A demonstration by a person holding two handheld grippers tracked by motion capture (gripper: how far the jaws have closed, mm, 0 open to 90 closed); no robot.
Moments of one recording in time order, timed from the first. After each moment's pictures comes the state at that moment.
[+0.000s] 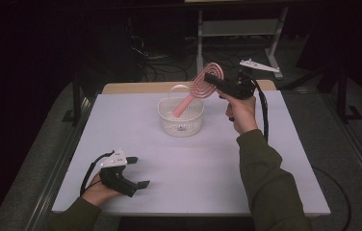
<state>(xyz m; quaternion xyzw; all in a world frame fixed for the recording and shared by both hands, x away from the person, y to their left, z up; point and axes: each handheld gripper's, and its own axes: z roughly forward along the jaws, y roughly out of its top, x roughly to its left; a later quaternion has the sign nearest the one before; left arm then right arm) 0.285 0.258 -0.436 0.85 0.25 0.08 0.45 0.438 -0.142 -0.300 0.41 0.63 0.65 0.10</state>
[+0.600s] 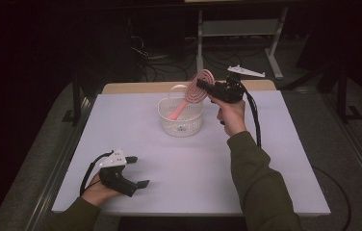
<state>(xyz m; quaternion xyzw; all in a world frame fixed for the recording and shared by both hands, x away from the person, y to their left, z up) 0.285 0.259 -0.436 0.85 0.25 0.08 0.45 0.450 -0.119 -0.327 0.43 0.63 0.64 0.10</state>
